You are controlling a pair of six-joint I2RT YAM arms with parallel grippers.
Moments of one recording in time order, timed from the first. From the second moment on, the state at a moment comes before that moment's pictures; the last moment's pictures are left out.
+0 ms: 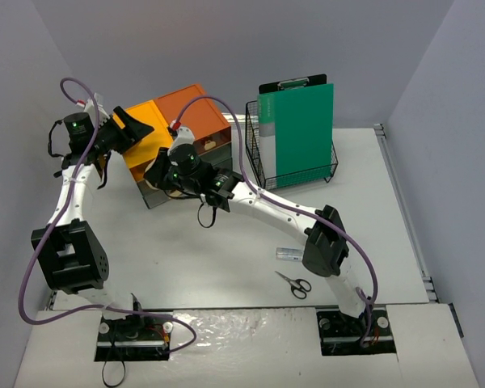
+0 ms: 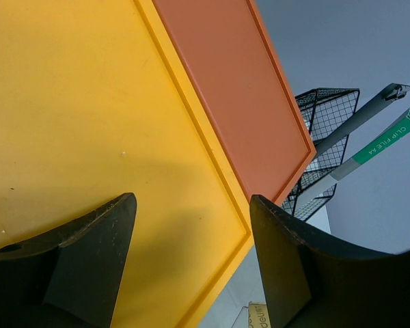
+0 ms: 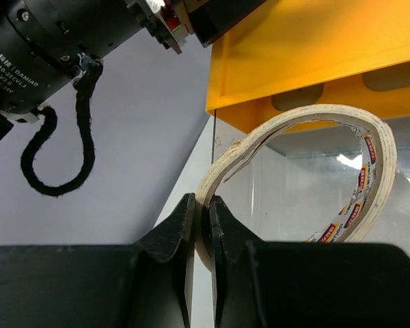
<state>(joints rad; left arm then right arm) 0.20 1.61 1.40 -0.14 0.65 -0.59 1.02 2.12 2.02 -0.19 0.09 0.76</state>
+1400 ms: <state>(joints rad) 0.21 1.60 1.40 -0.16 0.65 -0.57 1.01 1.81 1.75 -0.38 0.21 0.65</state>
